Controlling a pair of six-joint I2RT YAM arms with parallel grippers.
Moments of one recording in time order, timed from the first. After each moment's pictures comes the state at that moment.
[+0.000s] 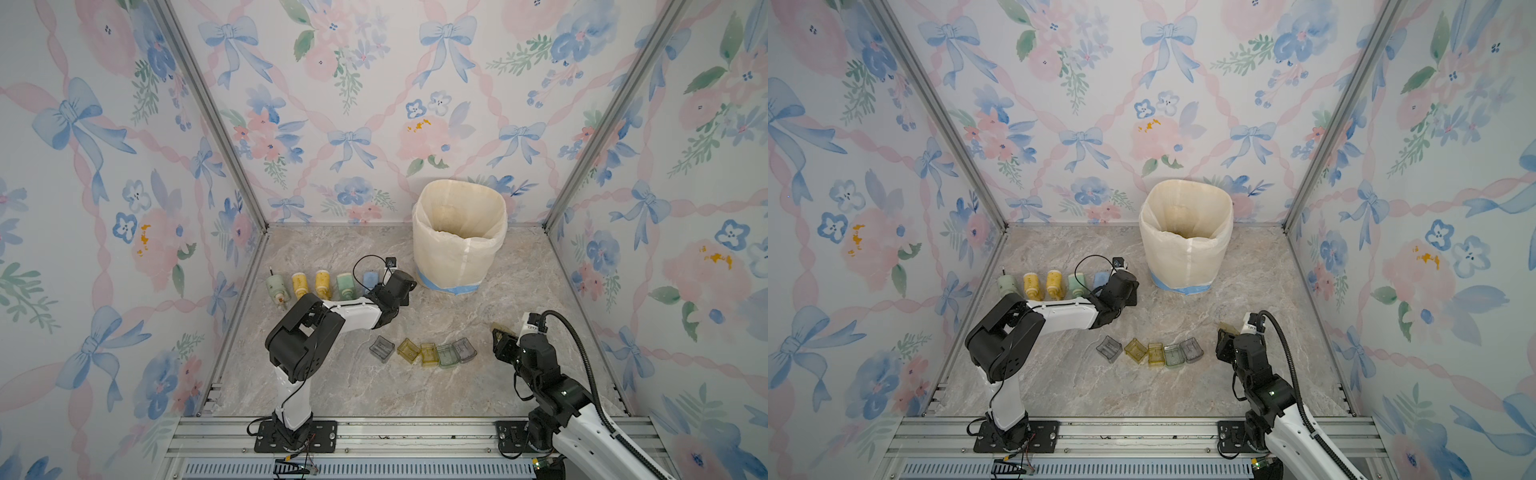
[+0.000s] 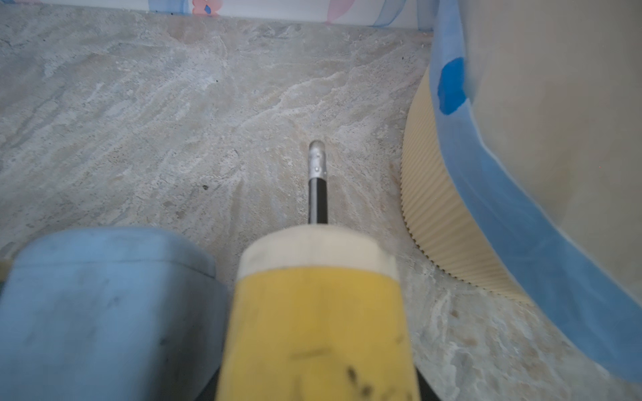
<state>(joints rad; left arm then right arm) -0.69 1.89 1.06 0.13 -0.46 -0.48 0.43 0.54 0.20 -0.25 0.28 0.66</state>
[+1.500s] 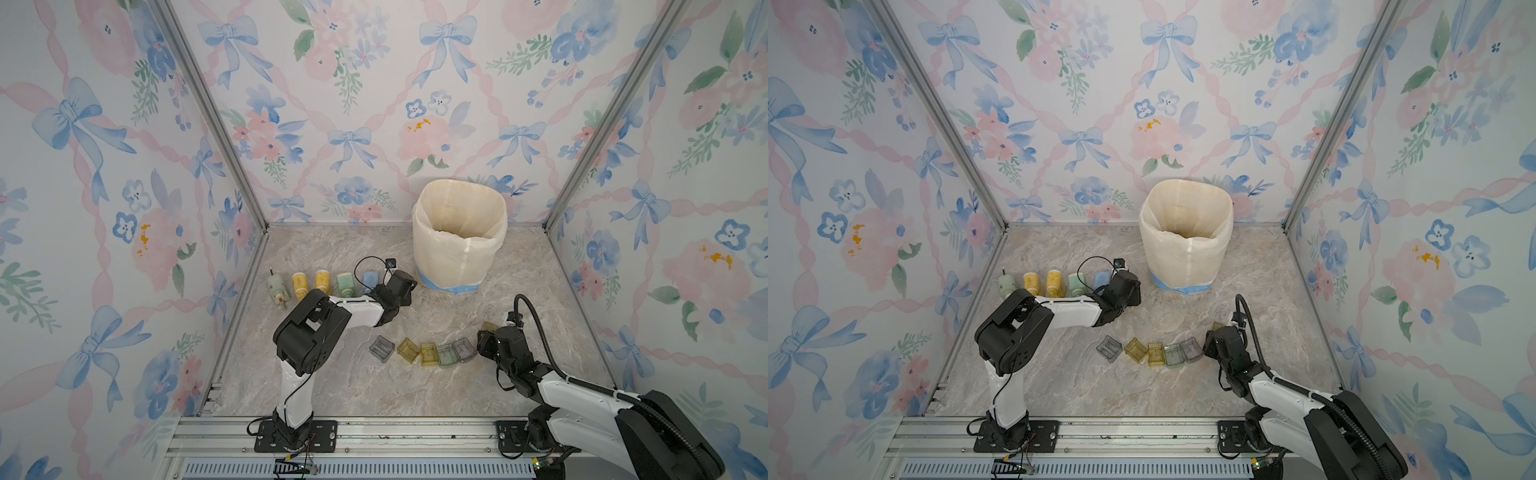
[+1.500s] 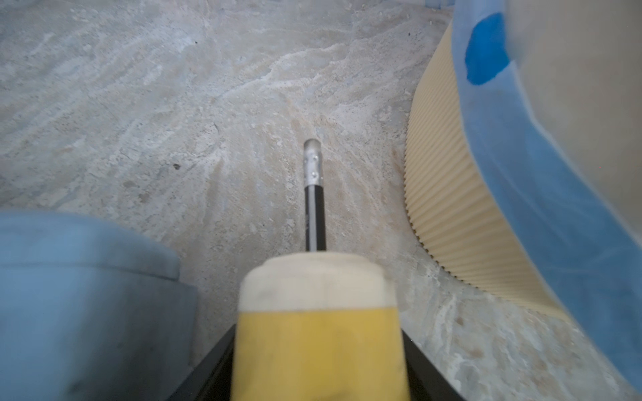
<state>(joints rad) -0.69 1.95 1.08 0.14 -0.40 -0.53 0.48 1.09 0.15 0.22 0.29 0.72</state>
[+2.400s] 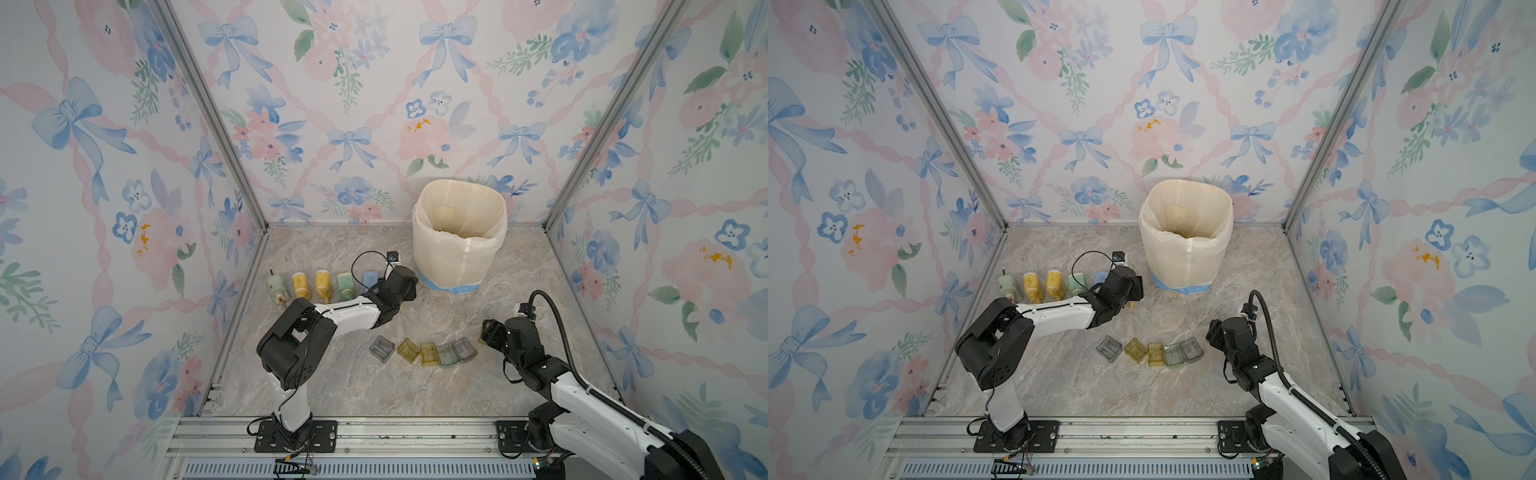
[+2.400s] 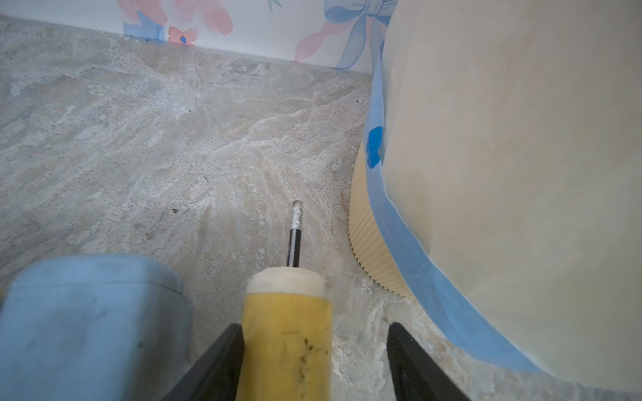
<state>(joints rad) -0.72 1.81 1.06 0.14 -0.40 -0.52 0.40 0.93 0.30 -0.08 0.27 0.74</state>
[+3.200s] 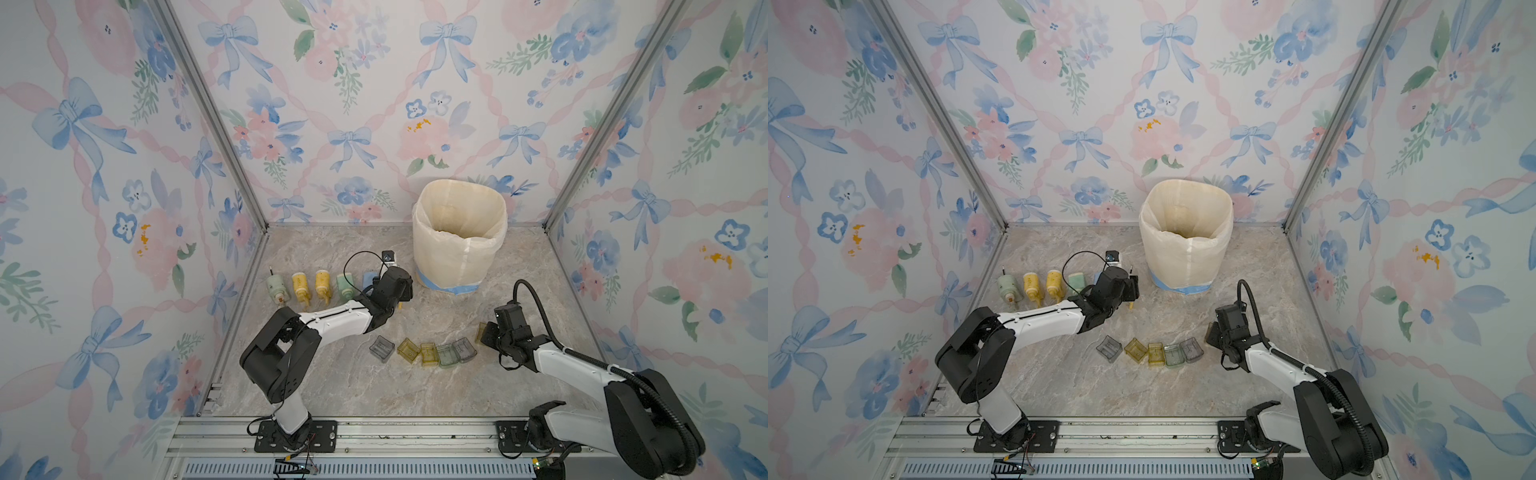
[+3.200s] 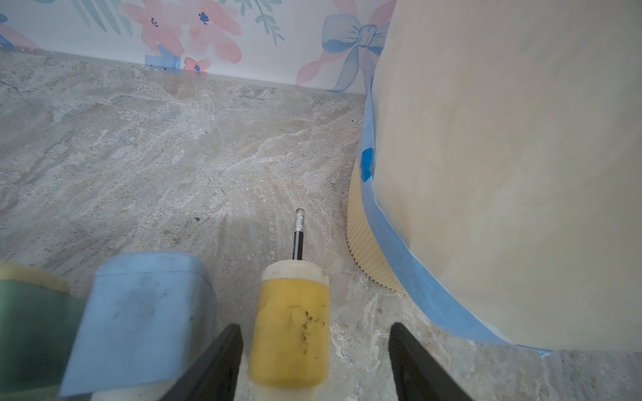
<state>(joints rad) -0.72 1.69 0.99 0.14 -0.41 -0.49 0.33 1.24 0.42 -0.15 0.13 0.70</state>
